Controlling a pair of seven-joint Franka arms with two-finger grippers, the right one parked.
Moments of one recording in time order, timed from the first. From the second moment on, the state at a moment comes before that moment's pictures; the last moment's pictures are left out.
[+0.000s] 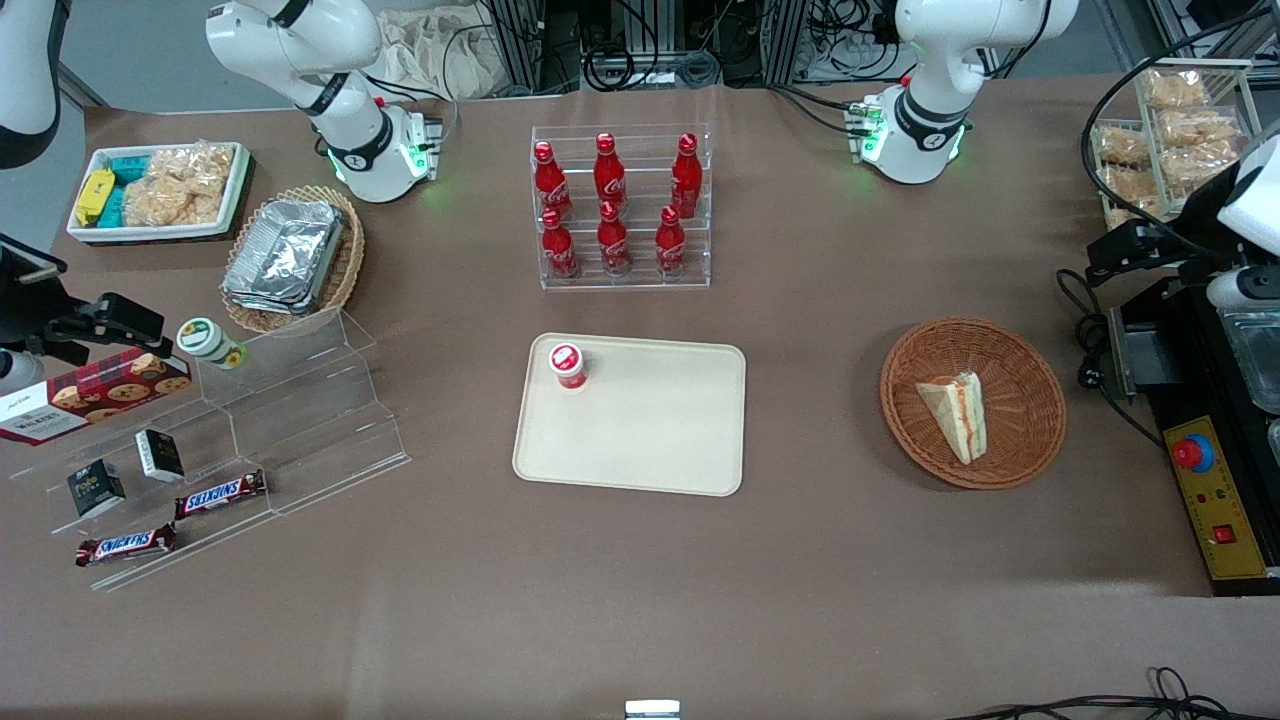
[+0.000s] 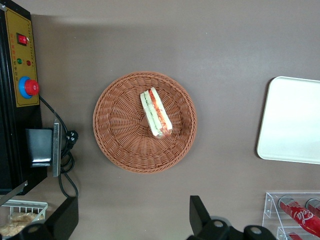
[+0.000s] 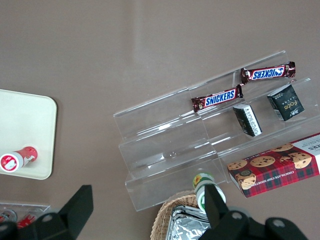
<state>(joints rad) -0.03 -0.06 0.01 -1.64 -0.03 1.61 -0.03</state>
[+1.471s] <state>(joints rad) -0.02 0.22 0.02 -1.66 -0.04 1.72 -0.25</state>
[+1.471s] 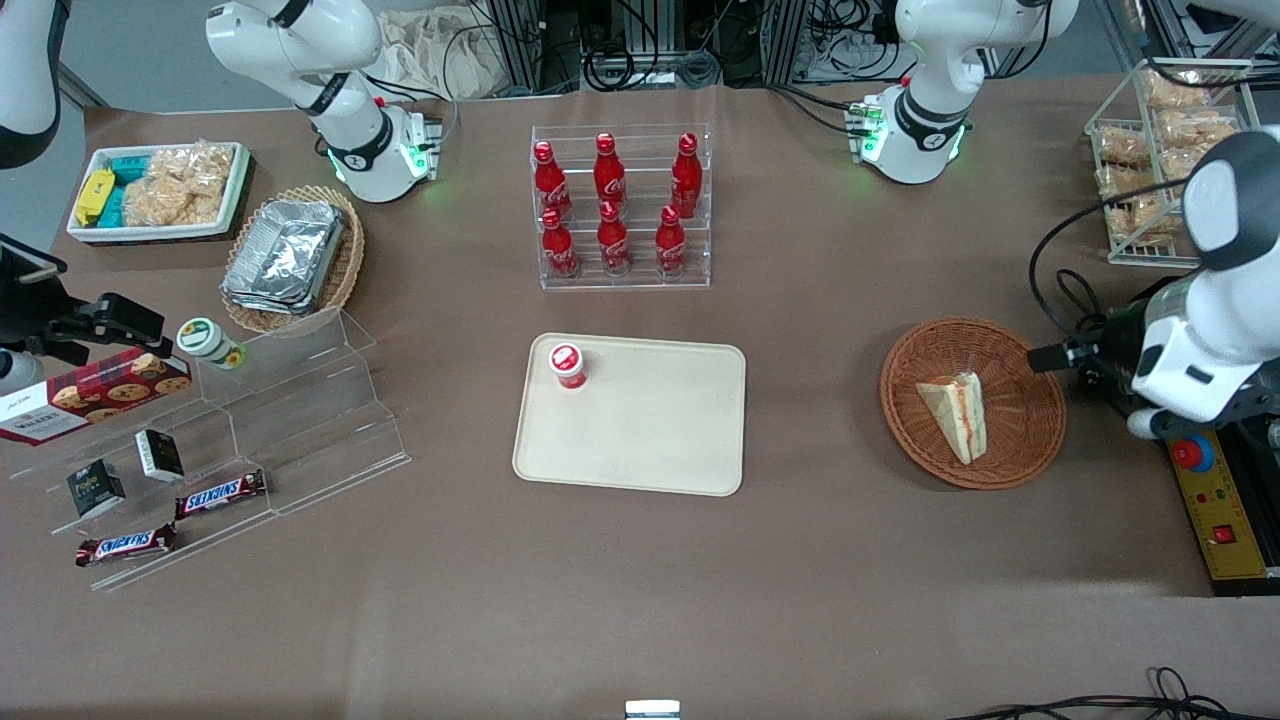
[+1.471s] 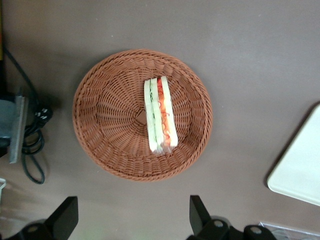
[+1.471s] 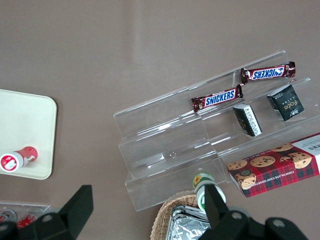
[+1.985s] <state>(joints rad) -0.03 0.32 0.02 -1.87 -0.04 2.02 -0.32</state>
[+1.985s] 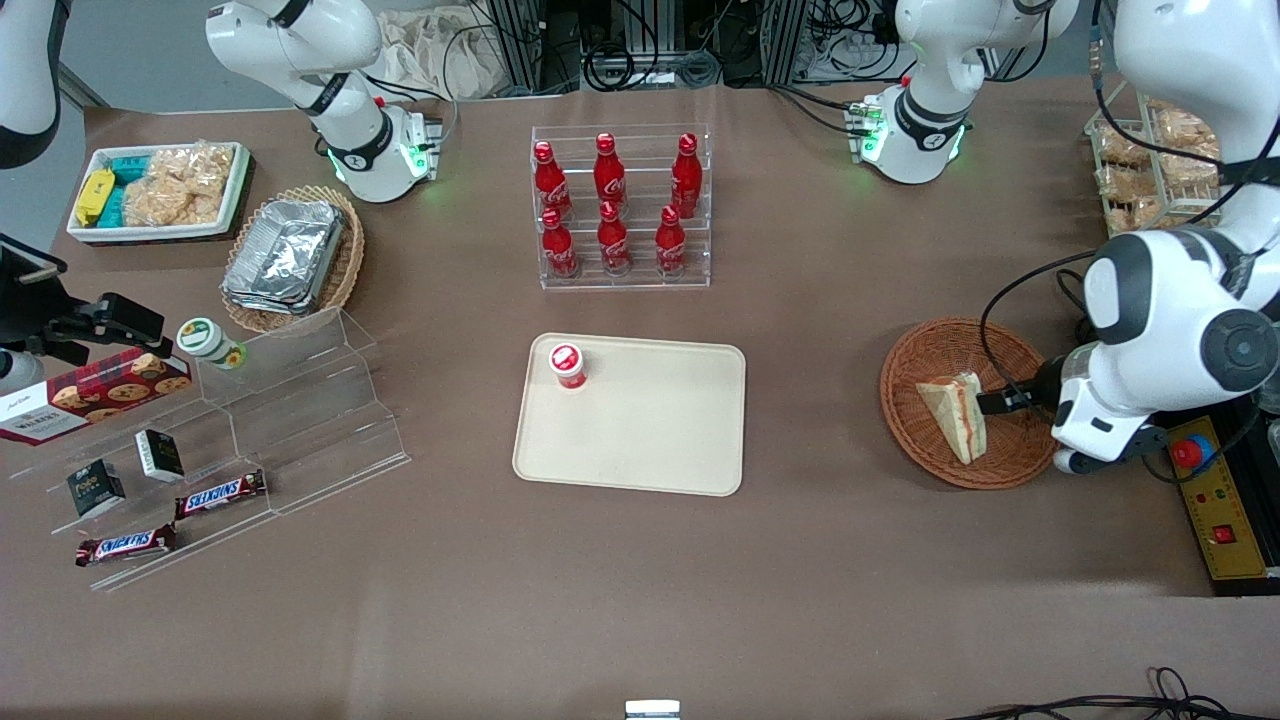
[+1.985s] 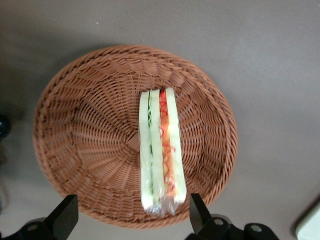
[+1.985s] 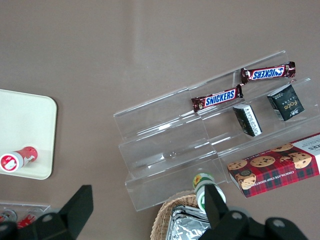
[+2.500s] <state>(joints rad) -0.09 0.42 0.01 -1.90 -0.04 2.13 -0.43</state>
